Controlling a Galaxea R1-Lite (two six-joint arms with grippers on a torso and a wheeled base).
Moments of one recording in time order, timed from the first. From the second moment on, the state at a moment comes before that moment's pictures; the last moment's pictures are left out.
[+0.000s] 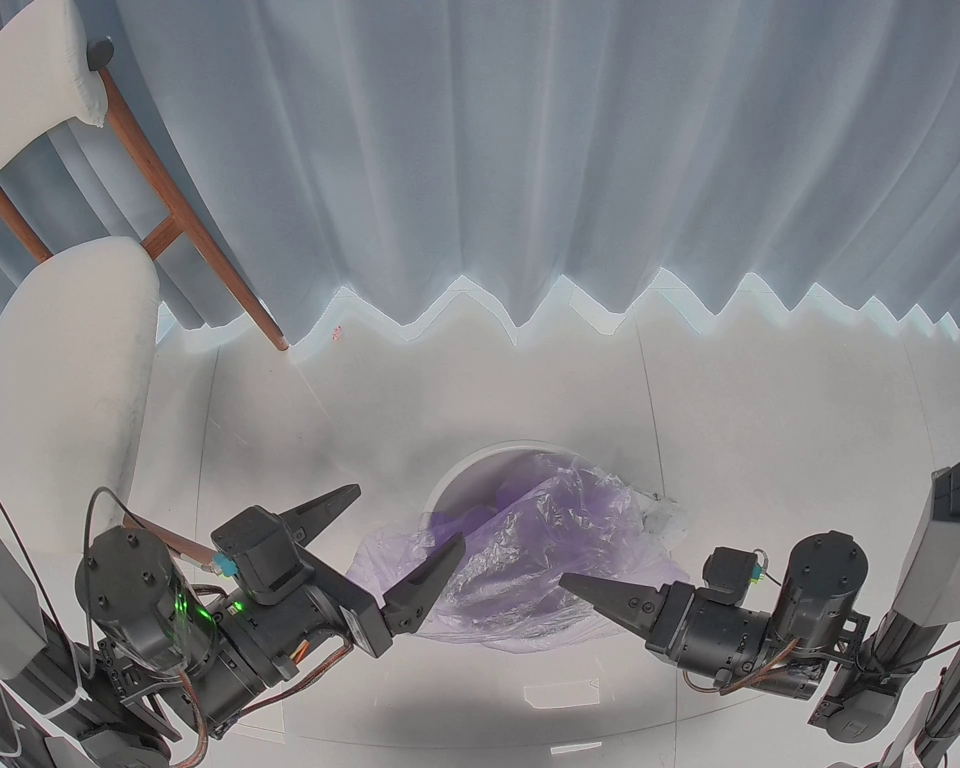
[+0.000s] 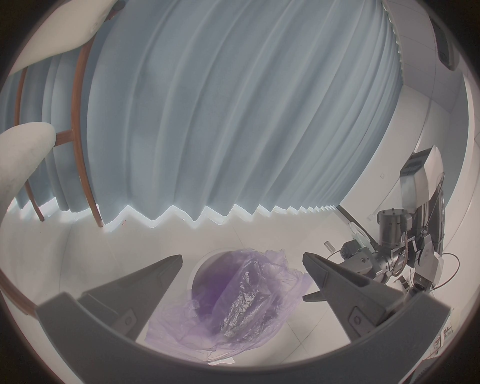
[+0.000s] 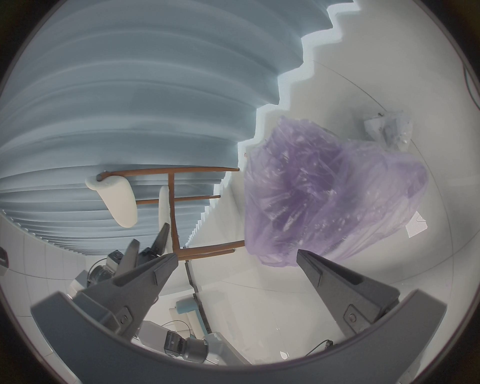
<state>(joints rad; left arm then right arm) -0.77 1.72 -0.19 -1.54 0.14 -0.10 0.75 1.95 -0.17 -1.55 0.16 1.01</state>
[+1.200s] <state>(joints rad) -0.73 1.70 -0.23 -1.54 0.14 -0.10 0.73 2.15 -0.25 -1.55 0.10 0.99</state>
